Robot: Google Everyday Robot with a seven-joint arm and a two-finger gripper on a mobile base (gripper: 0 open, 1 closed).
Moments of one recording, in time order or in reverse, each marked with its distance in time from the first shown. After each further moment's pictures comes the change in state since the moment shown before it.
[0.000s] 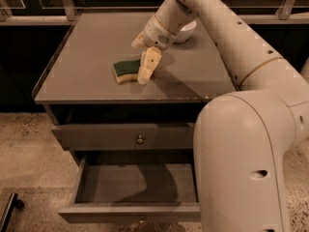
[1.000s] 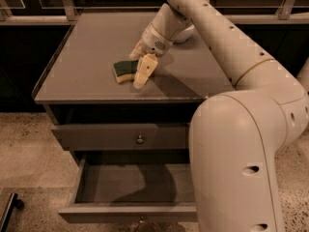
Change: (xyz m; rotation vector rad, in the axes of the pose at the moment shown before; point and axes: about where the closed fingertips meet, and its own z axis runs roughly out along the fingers) arm 0.011 0.001 0.024 -0.044 0.021 0.033
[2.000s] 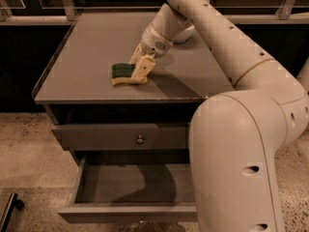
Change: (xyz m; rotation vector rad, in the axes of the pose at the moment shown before) arm 0.000 0.000 0.000 0.000 0.000 0.000
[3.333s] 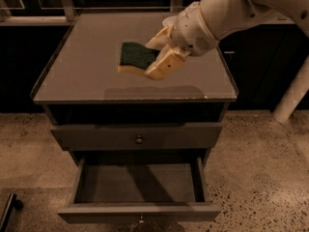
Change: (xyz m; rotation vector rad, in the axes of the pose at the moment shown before) arm -0.046 0.140 -0.119 0.277 -0.183 -0.058
